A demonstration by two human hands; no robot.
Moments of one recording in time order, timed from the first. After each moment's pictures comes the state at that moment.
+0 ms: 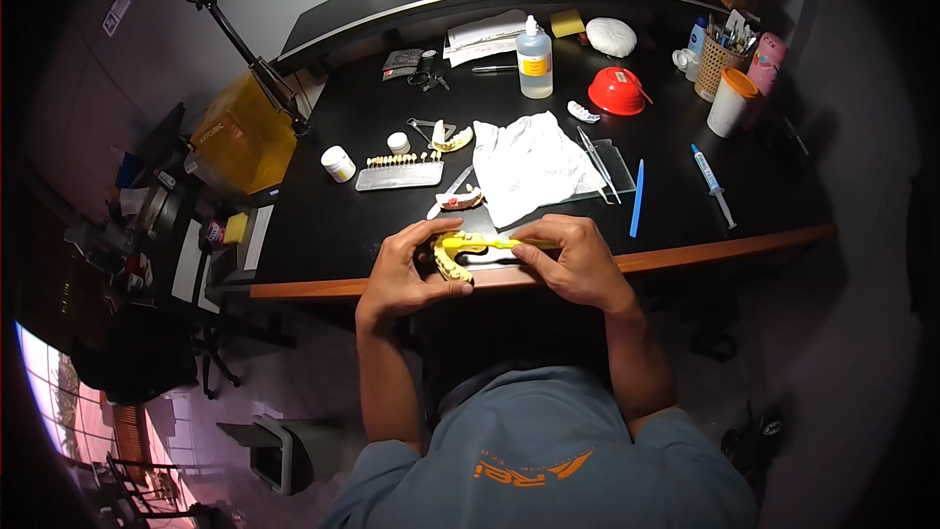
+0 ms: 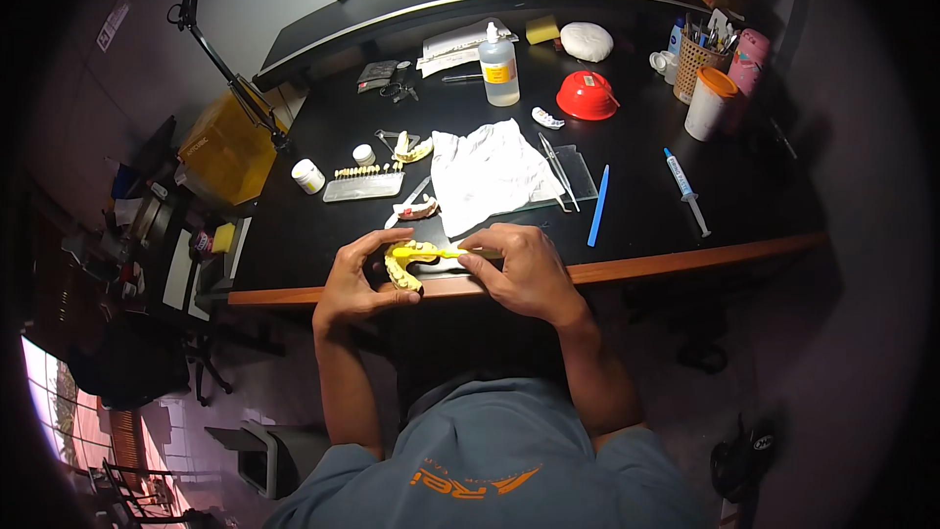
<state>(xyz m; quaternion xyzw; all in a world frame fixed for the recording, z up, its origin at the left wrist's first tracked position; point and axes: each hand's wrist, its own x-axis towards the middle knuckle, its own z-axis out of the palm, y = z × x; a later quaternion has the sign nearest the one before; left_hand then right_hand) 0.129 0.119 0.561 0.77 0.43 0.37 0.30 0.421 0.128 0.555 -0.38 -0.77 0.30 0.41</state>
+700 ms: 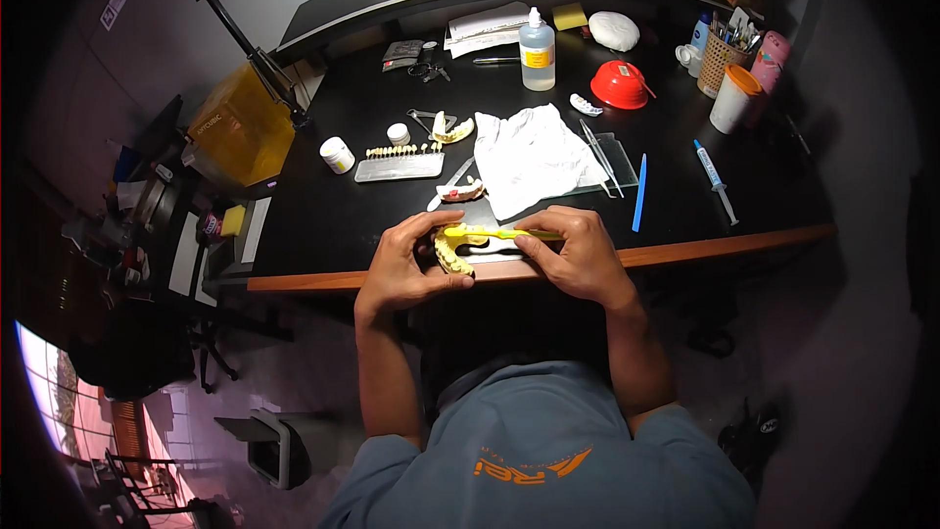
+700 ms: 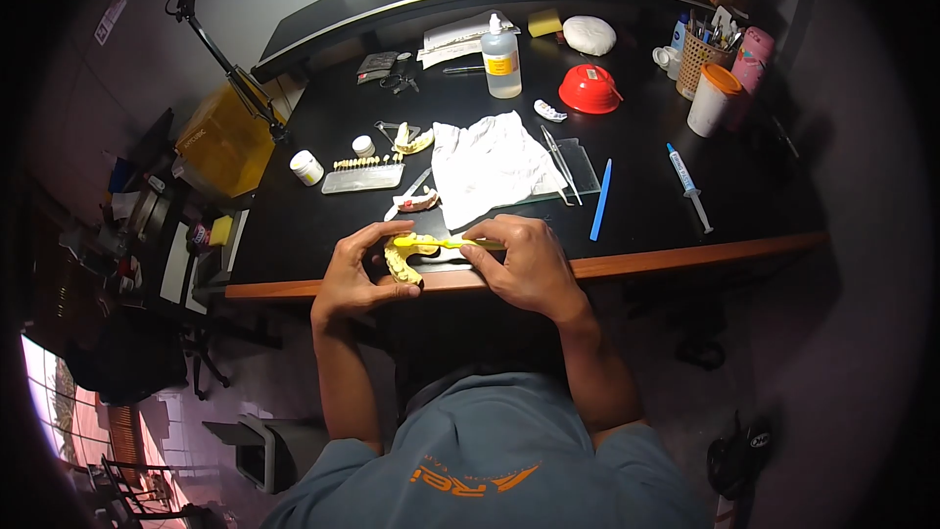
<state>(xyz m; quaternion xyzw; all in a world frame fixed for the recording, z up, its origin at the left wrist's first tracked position) 0.129 0.119 0.562 0.77 0.43 0.36 0.30 0.419 0.126 0.558 -0.41 -0.77 0.28 0.41</state>
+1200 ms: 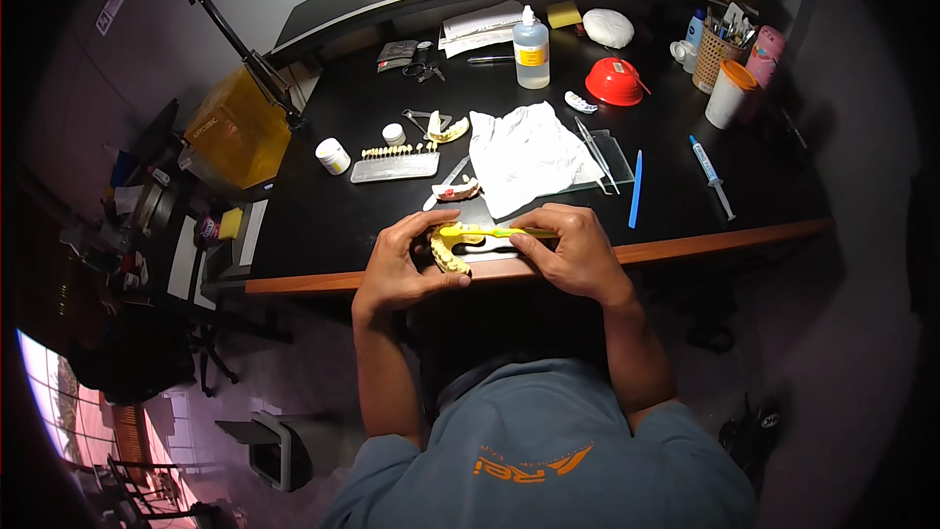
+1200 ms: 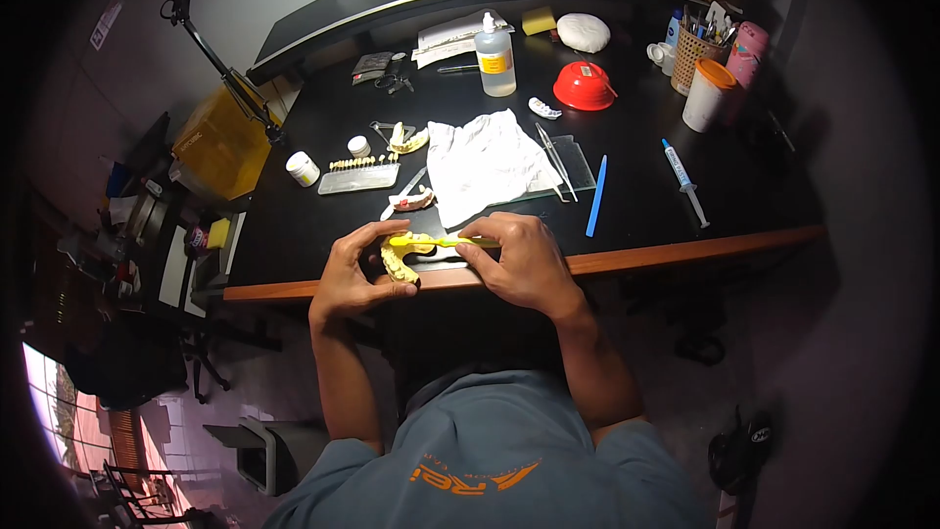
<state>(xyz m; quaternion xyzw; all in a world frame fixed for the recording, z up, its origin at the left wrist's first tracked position) 0.130 0.121 0.559 0.77 0.43 0.37 0.30 0.420 0.127 0.555 -0.41 -0.76 0.28 0.41</state>
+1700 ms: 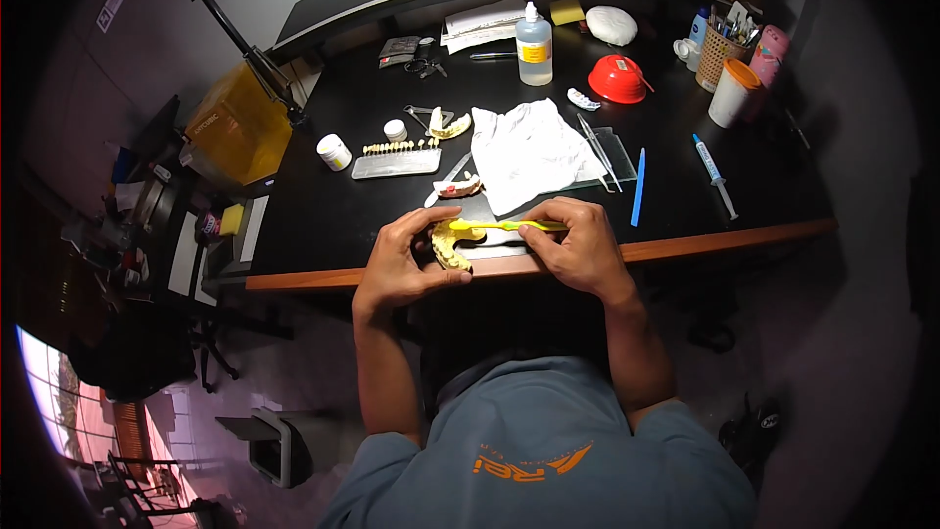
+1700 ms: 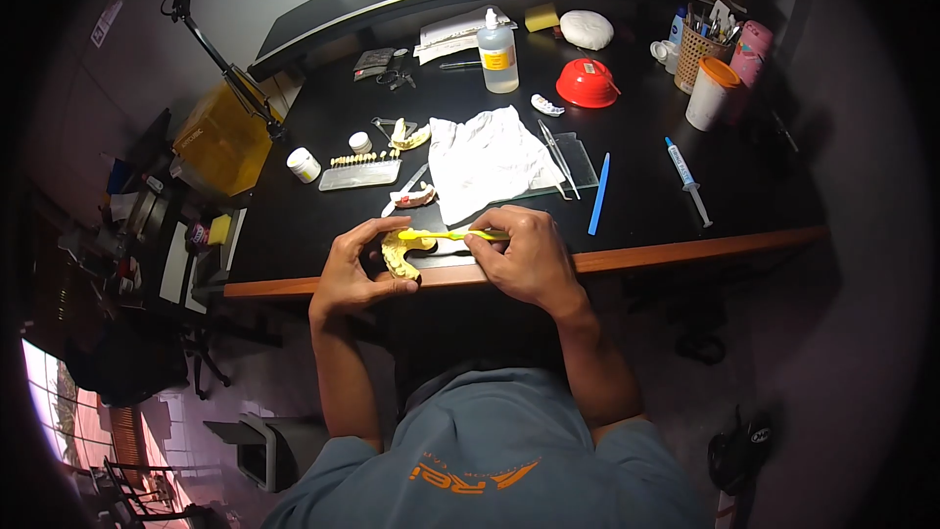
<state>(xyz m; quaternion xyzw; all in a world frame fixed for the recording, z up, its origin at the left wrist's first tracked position) 0.130 0.119 0.560 0.76 0.44 0.37 0.30 0.418 0.126 0.556 -0.44 -0.73 0.28 0.44</state>
